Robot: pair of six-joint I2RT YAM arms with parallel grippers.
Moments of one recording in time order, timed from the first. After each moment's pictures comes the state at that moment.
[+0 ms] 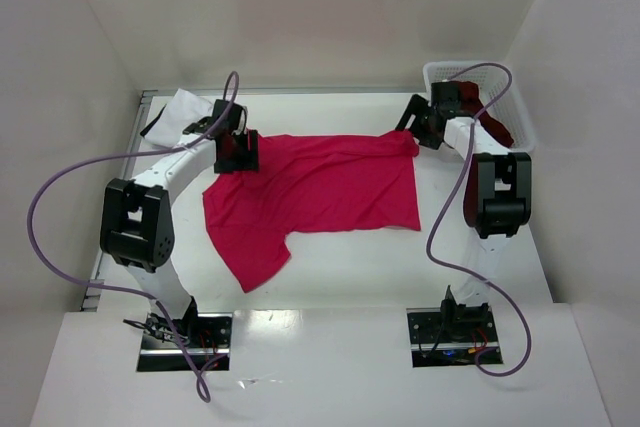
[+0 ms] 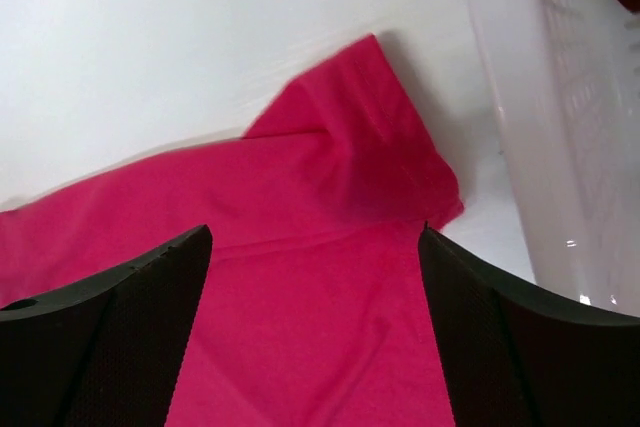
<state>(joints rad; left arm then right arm) -0.21 1.75 1.33 -0.62 -0.03 -0.29 0.01 1.98 1.48 -0.33 -0.09 0.51</state>
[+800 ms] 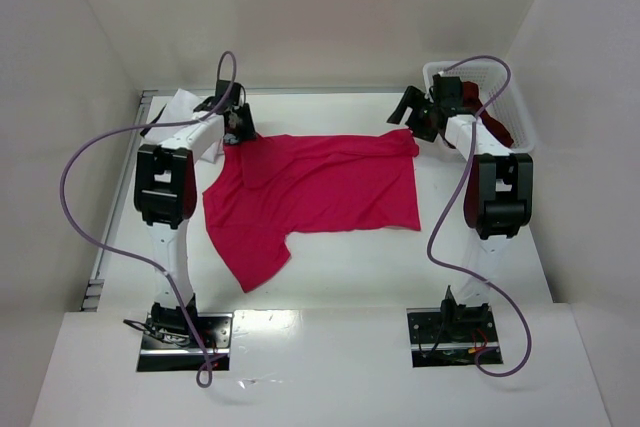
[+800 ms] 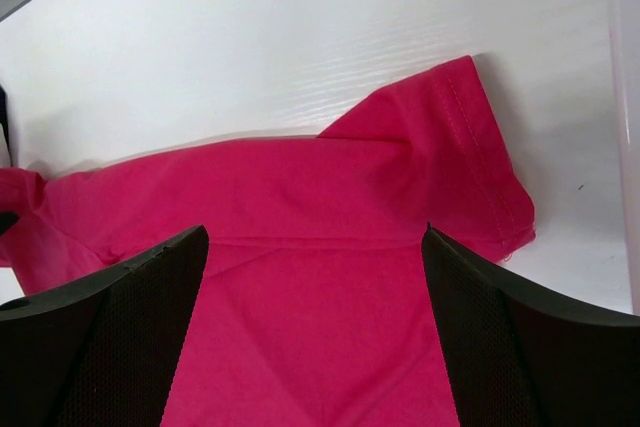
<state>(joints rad) -0.12 2.17 1.72 -0.48 -0.04 -0.38 0.02 1.96 1.51 -0.28 -0.24 0.49</state>
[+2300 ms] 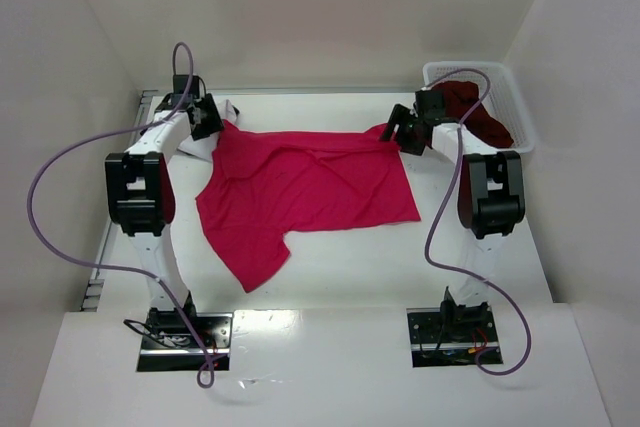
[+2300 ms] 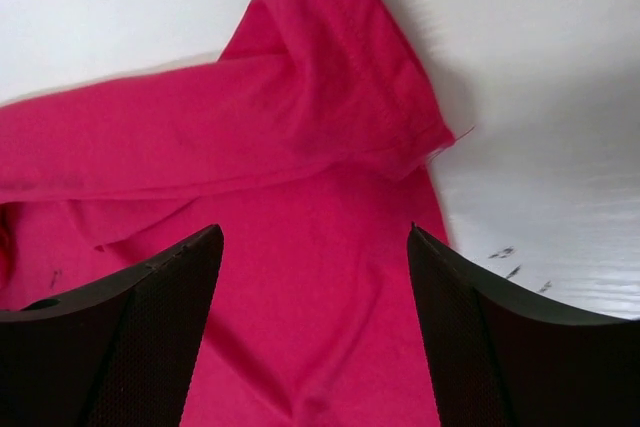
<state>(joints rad) 0.05 2.07 1.68 -0.43 -0.01 -0.37 0.08 1.98 1.43 -0.27 -0.18 0.48</state>
